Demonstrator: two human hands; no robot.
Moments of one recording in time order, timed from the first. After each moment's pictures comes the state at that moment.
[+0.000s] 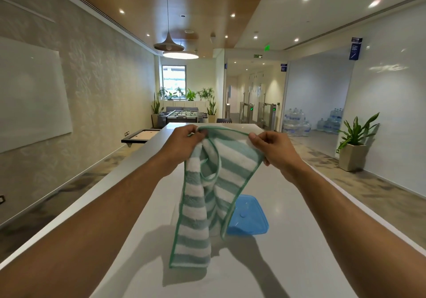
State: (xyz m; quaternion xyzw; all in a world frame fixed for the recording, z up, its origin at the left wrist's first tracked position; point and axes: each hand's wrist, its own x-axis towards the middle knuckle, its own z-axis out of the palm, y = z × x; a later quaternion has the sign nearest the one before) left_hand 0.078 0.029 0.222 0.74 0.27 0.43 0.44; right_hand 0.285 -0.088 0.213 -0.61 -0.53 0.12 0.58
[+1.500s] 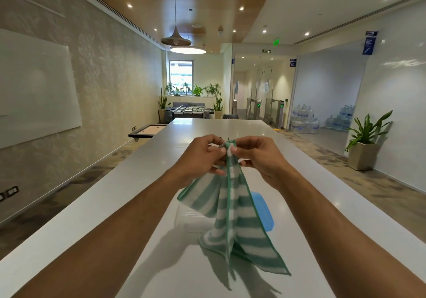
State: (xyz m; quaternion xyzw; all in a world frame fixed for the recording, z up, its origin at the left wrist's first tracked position) left_hand 0.088 -0.008 0.197 0.75 0.25 0.38 0.48; right_hand 0.245 -0.075 0.199 -0.53 -0.51 0.29 0.61
